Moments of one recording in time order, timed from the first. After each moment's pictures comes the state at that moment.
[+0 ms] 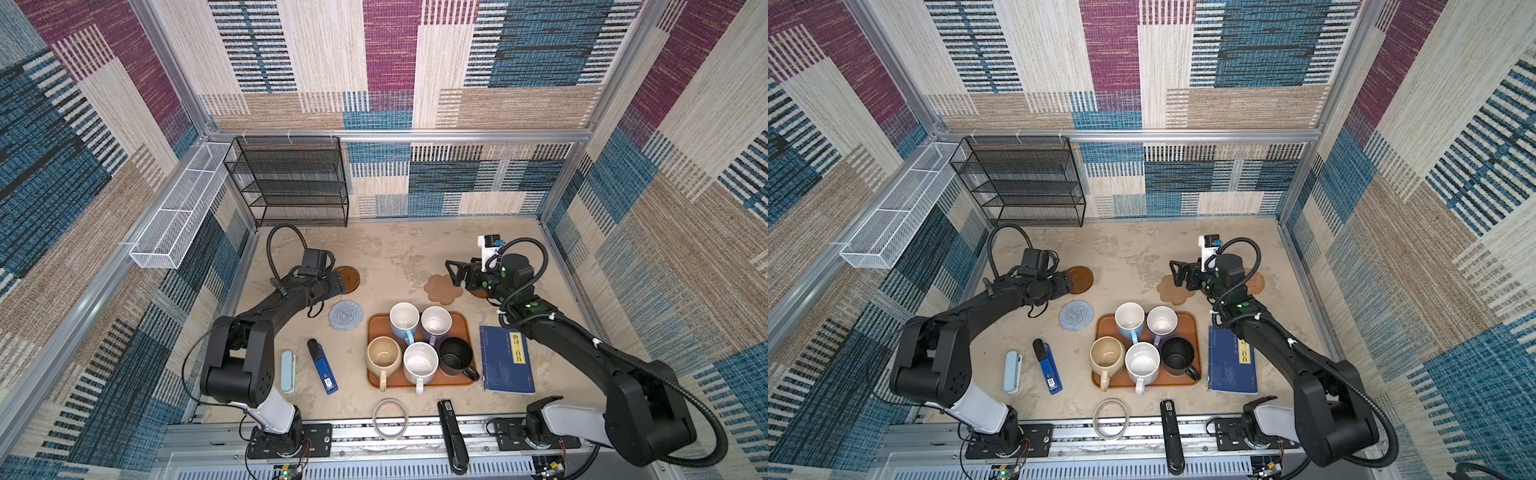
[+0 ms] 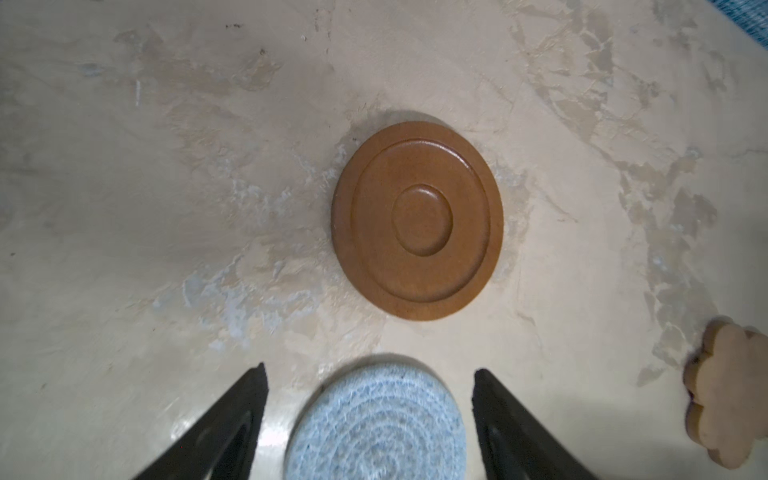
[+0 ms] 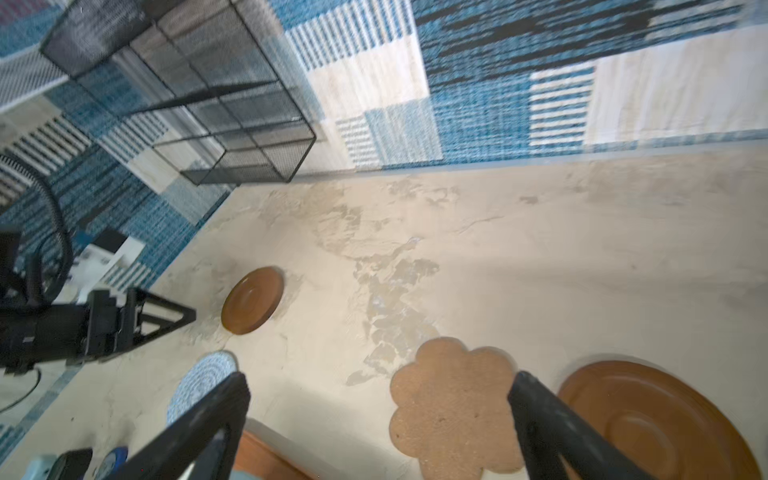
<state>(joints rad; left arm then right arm) -0.17 1.66 1.05 -0.37 -0.01 -0.52 0.34 1.31 0.76 0.21 -0.20 0.29</state>
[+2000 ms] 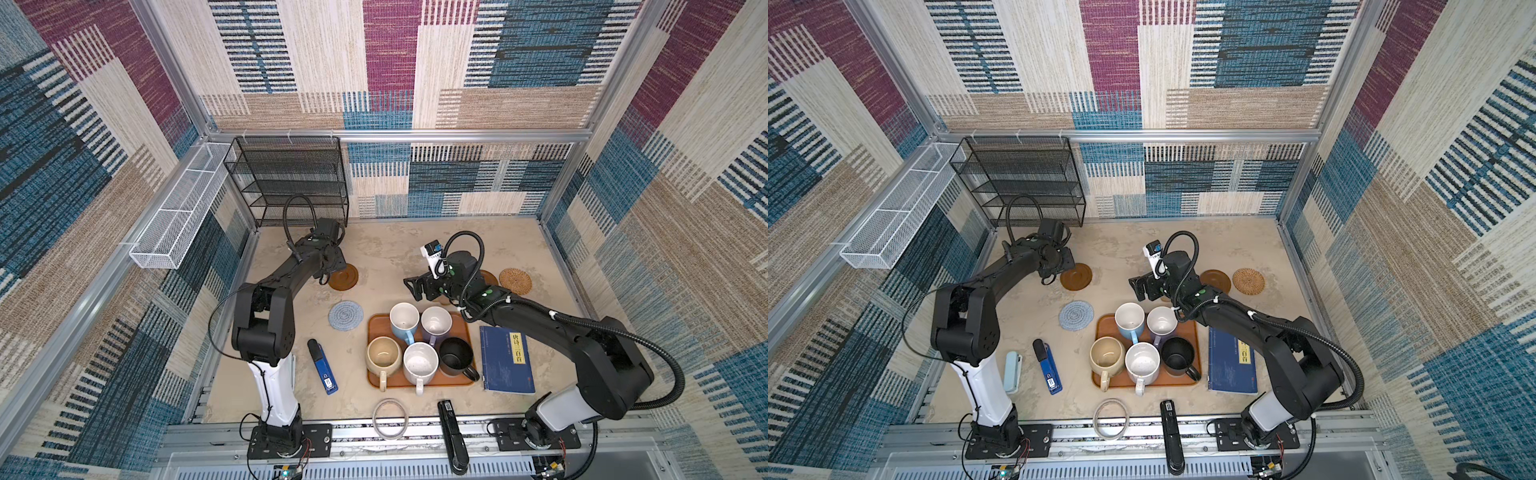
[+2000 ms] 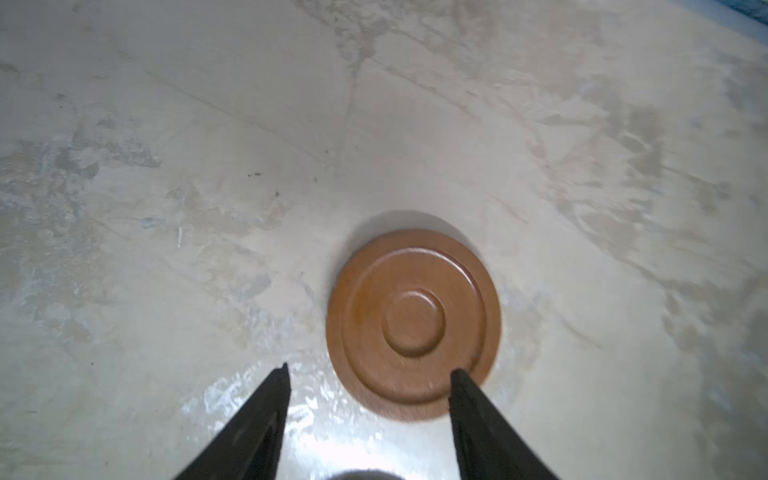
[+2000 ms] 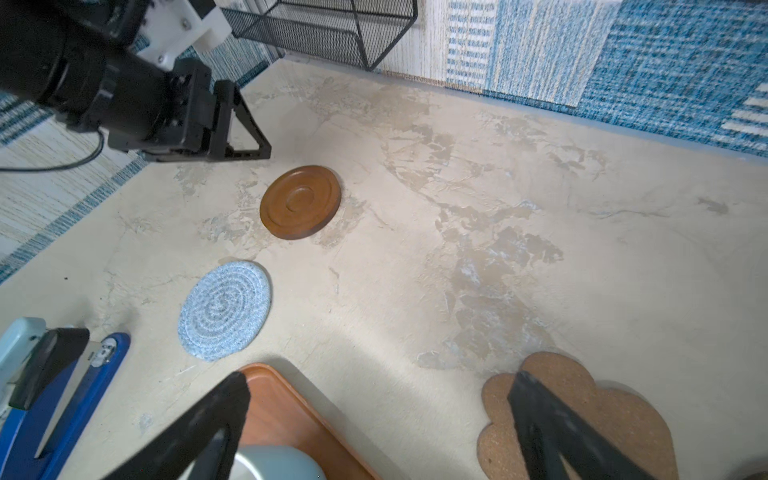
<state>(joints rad) -0.22 1.87 1.47 -0.65 -0.17 -0.52 0.58 1.51 0.95 0.07 -0.13 0.14</state>
